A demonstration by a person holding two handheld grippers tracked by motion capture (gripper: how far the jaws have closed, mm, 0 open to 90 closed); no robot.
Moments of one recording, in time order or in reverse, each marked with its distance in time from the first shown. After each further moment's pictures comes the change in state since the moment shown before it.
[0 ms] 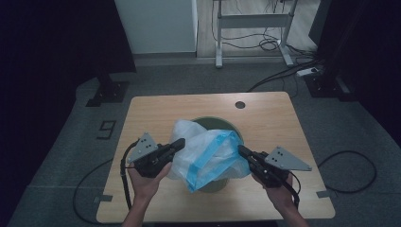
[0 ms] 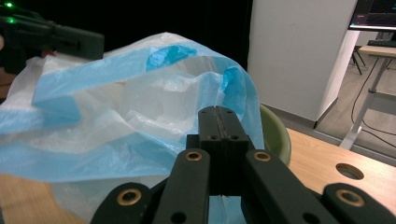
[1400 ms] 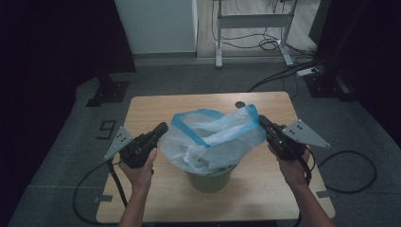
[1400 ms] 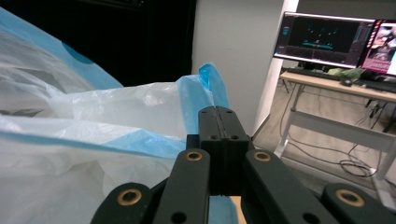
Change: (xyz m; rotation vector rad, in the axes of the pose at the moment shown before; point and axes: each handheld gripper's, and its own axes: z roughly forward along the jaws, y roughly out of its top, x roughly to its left) left arm 0.035 -0.015 -0.014 -0.257 0.050 -0.131; right arm -0.053 0.039 0.000 -0.067 -0.223 -0.060
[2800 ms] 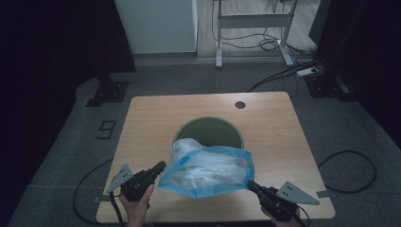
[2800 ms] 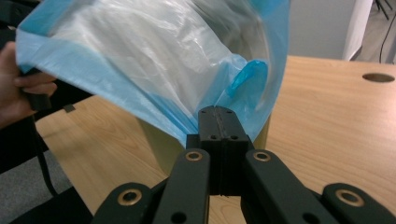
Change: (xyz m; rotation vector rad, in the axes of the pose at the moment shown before) left arm 0.016 -0.103 -0.042 0.143 -0.038 -0.098; right arm 0.057 -0.134 -0.066 0.171 0.257 0.212
